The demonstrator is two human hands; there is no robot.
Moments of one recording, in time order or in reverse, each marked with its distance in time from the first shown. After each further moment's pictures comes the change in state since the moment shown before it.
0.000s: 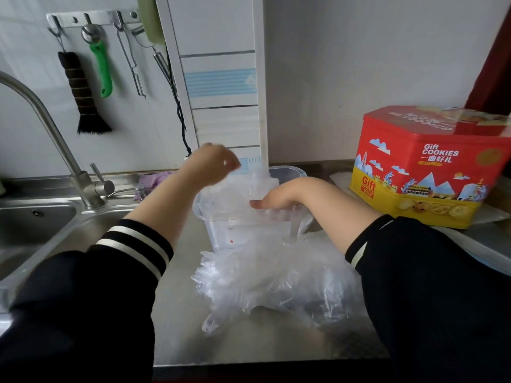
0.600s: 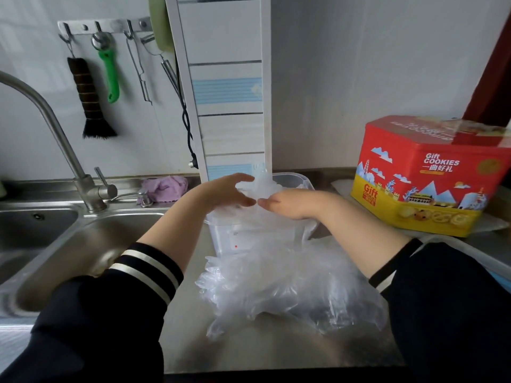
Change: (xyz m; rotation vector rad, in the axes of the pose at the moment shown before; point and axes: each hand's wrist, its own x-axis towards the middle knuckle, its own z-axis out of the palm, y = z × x) left_hand -0.017 0.002 0.026 -0.460 -0.363 -0.267; right_hand -0.024 0.005 0.010 -0.139 0.286 -0.159
